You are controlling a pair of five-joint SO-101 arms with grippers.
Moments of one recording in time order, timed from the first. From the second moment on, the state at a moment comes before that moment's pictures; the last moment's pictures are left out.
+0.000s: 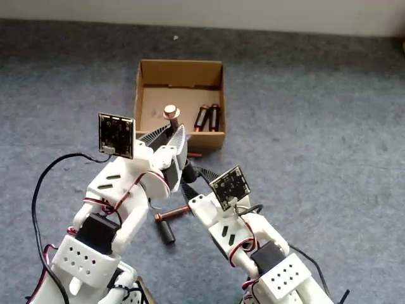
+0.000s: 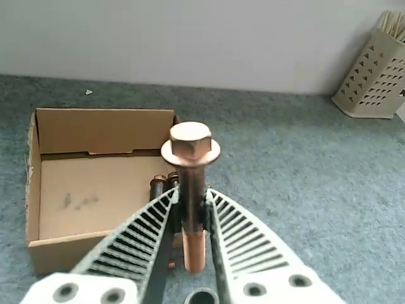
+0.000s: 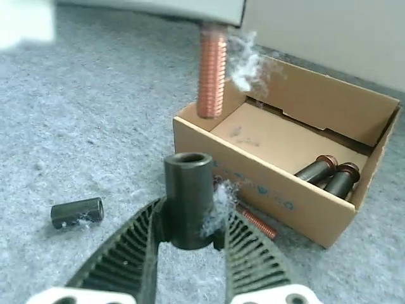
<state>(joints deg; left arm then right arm) 20.3 -68.6 62.5 31.4 22.1 -41.5 -77.5 92.0 9.9 4.2</state>
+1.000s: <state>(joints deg) 24.7 -90.4 70.6 36.8 22.1 -43.2 -102.4 95.7 15.0 4.3</state>
